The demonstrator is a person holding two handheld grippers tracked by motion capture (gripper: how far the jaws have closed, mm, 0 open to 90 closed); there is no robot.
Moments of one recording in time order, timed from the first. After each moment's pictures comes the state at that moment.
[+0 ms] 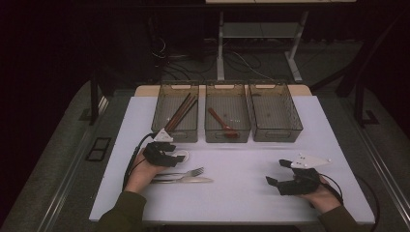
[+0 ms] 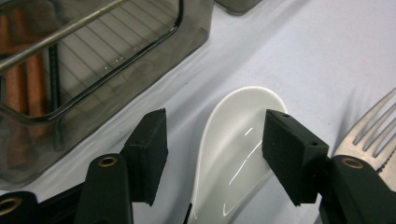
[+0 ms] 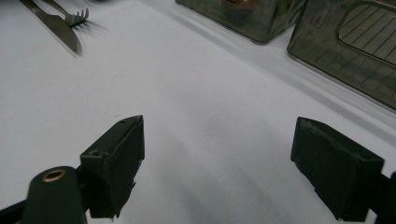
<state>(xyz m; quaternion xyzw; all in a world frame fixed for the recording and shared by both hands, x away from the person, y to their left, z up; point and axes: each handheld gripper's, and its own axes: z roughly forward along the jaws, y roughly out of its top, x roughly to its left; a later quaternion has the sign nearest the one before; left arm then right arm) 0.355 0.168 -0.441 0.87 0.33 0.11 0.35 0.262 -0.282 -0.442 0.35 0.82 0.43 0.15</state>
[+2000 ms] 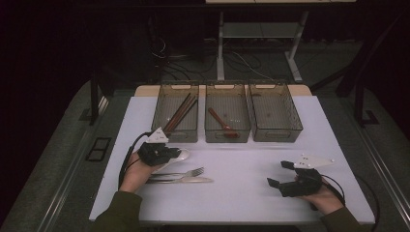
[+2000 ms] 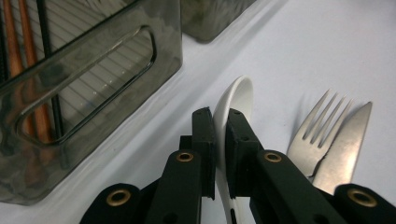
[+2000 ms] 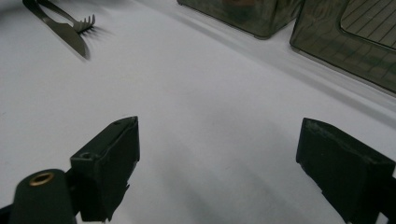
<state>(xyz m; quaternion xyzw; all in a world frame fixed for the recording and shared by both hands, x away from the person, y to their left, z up) 0.342 0.177 -0.418 0.87 0.28 0.11 0.39 0.260 -0.287 -0.443 0.37 0.81 0.44 0.12</state>
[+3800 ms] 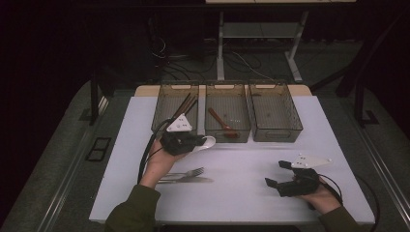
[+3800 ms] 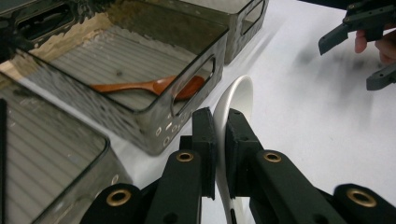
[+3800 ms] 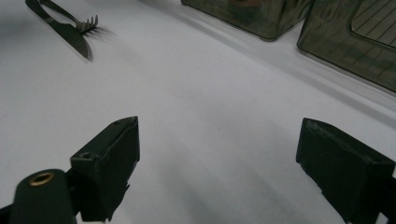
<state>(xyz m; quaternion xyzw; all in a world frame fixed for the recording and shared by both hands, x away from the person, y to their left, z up) 0.350 0.102 -0.368 0.85 0.23 0.12 0.45 0.261 -0.282 -0.444 0.37 0.81 0.44 0.11</state>
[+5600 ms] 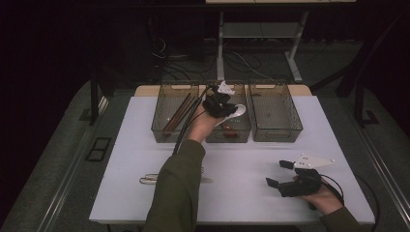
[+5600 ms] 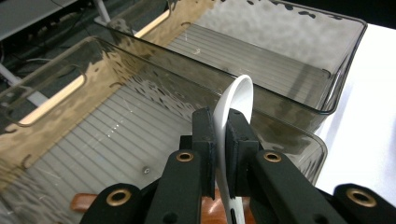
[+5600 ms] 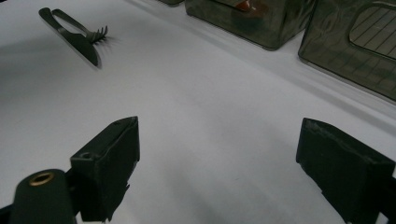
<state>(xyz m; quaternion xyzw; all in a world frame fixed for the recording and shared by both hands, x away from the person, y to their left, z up) 0.461 -0.008 -0.361 0.87 0.24 0.14 0.41 0.260 -0.285 -0.440 0.36 0.81 0.46 0.12</state>
